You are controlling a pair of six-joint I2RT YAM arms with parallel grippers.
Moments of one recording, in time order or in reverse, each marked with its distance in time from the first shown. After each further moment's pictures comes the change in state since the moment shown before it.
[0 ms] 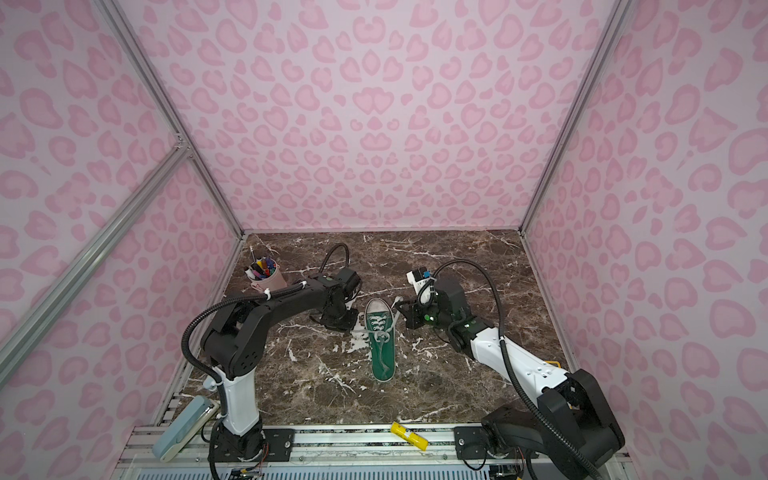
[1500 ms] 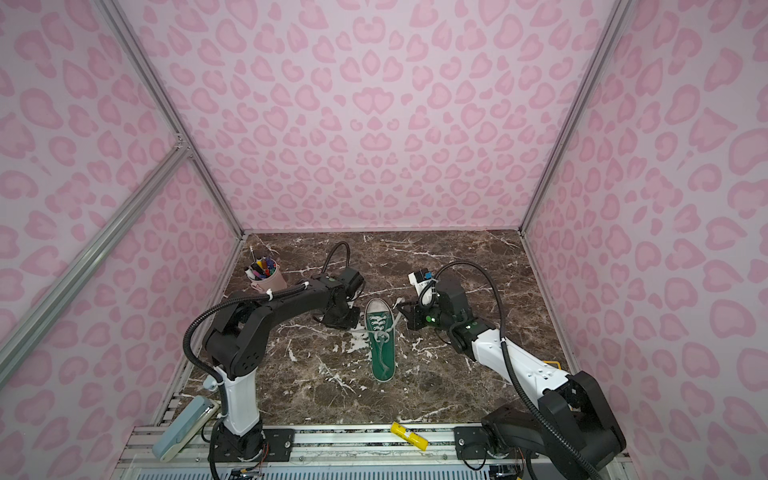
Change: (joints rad) left arm -0.017 -0.006 0.014 0.017 -0.070 -0.054; right arm -0.008 -0.014 -0.018 -0.003 0.003 0.000
